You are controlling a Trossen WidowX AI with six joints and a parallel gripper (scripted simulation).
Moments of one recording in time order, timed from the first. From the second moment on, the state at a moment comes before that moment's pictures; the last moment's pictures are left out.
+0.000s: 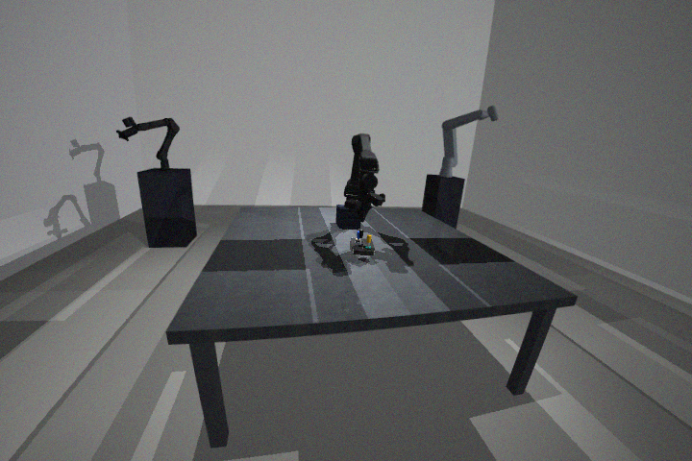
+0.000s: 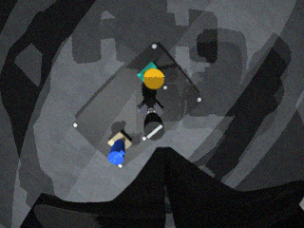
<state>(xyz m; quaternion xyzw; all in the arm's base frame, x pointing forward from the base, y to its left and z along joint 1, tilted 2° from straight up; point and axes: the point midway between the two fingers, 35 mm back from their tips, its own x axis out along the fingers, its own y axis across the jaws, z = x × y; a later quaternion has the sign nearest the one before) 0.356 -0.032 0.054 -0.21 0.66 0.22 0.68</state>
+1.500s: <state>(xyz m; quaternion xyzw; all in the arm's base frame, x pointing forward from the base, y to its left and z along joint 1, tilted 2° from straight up) 0.355 -0.031 0.019 -0.21 0.67 0.23 0.68</state>
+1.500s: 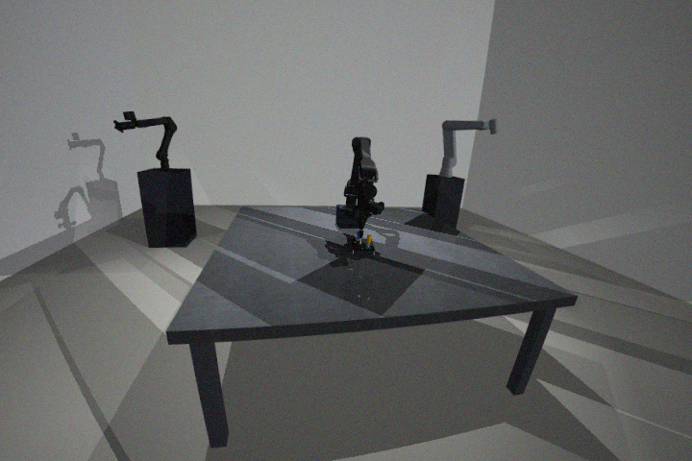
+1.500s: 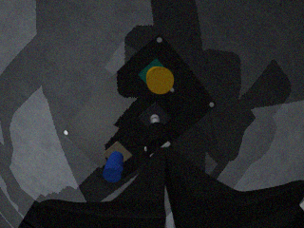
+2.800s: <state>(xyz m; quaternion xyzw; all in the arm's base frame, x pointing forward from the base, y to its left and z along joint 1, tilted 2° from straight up) 0.355 -0.030 0.014 -0.21 0.67 0.23 0.68</state>
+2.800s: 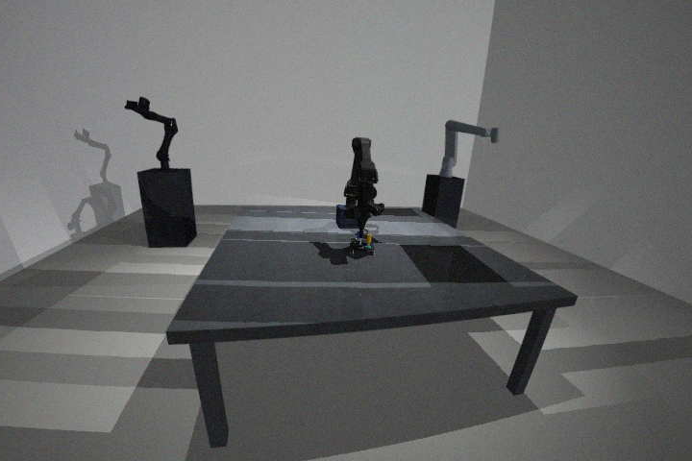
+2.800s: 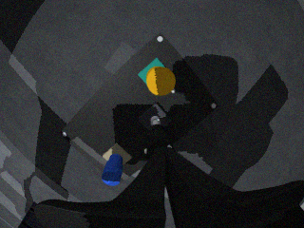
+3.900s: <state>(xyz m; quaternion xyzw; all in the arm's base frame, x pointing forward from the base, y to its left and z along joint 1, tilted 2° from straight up) 0.353 -0.030 0.007 -0.21 0.66 0.23 0.68</state>
